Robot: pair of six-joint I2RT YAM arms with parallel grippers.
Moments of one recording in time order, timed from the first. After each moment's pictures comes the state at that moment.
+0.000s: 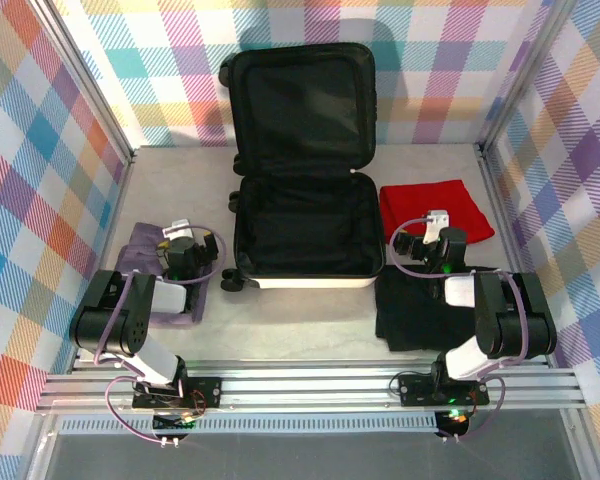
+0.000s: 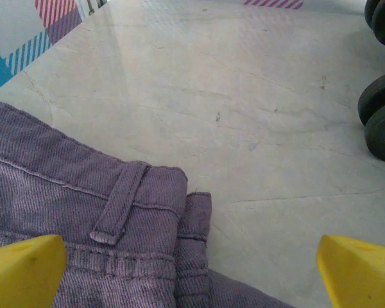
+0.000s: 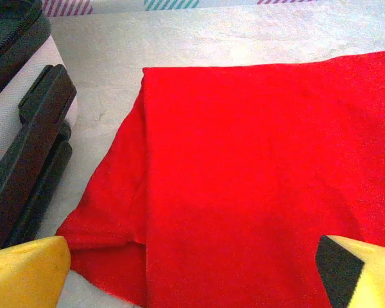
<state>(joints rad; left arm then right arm) -0.10 1.57 0.37 0.78 -0.36 -0.15 -0.01 1.52 0.41 0.69 -0.12 0.02</state>
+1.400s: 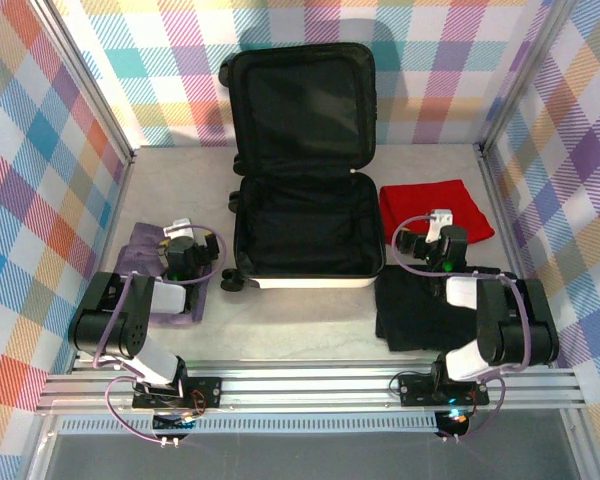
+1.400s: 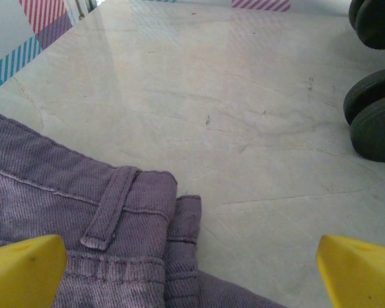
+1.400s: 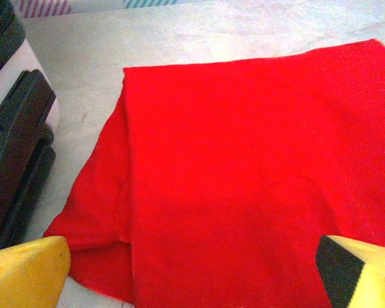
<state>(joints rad) -0.10 1.55 0.38 0.76 -0.33 -0.13 -0.01 1.46 0.43 0.58 -0.06 0.06</state>
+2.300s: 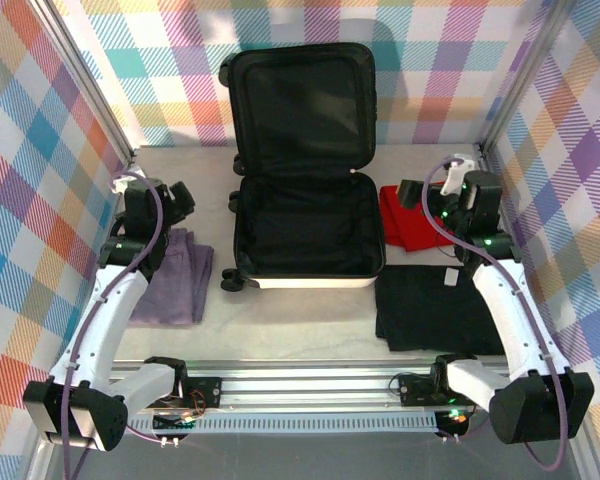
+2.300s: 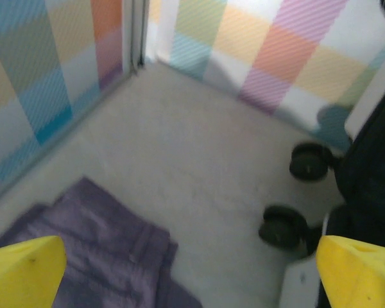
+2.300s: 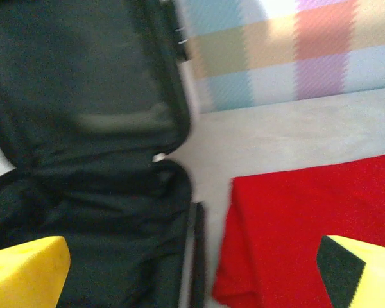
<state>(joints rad) -0.13 1.07 1.06 -0.54 -0.37 -0.48 0.10 1.09 1.03 -0.34 -0.17 0.23</state>
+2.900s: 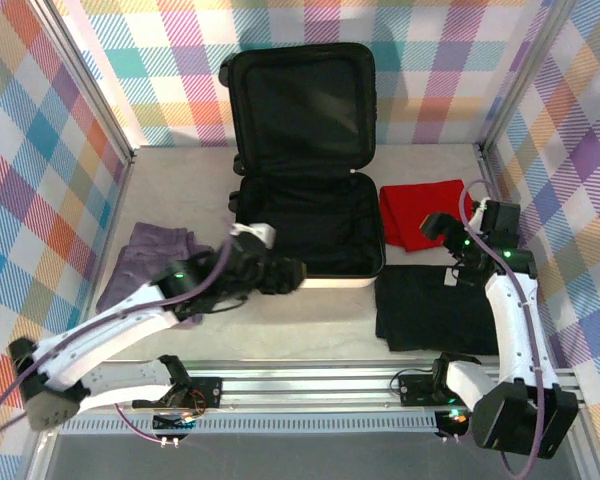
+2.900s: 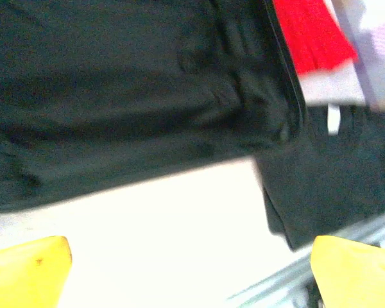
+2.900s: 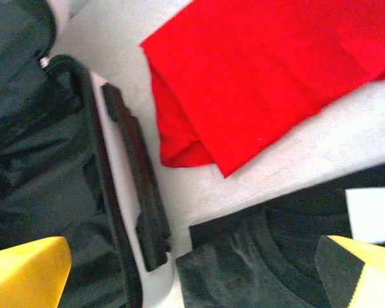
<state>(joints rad) -0.99 1.12 1.07 -0.74 -0.14 -0.78 -0.19 1.02 0.91 -0.72 -0.29 0.46</state>
